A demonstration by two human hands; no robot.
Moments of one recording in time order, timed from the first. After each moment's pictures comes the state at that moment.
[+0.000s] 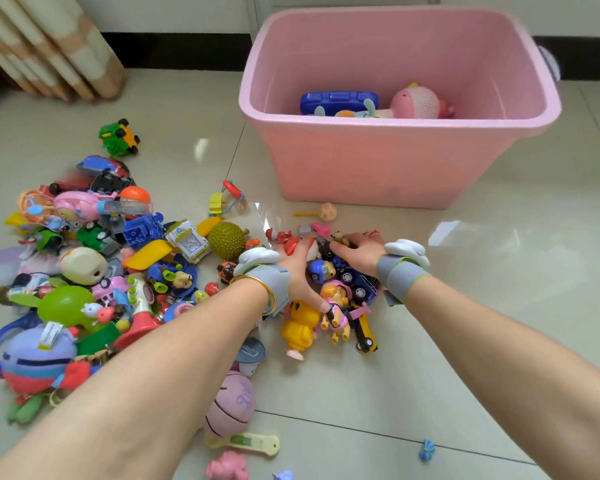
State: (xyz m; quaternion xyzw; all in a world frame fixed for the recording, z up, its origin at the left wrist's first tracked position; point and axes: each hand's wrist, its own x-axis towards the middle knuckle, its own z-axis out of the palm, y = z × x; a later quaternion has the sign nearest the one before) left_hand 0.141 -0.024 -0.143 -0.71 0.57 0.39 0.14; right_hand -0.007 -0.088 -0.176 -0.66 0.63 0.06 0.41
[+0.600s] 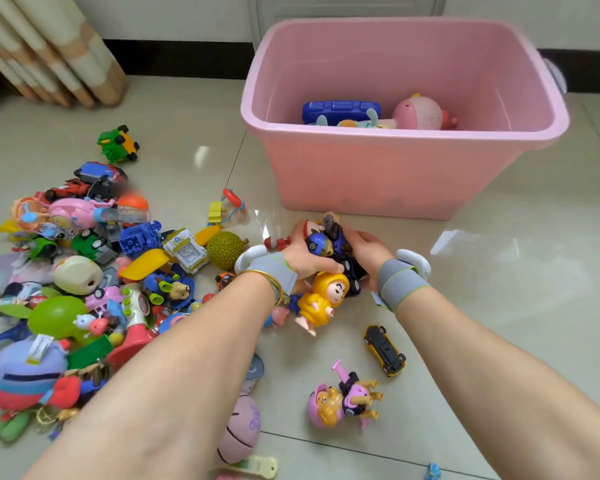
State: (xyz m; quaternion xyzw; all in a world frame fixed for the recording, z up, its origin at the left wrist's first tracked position) left_hand 0.136 -0.057 -0.145 -0.73 0.42 0.52 -0.16; right_hand 0.002 -0.104 -0.197 -0.46 0.65 -0.16 0.57
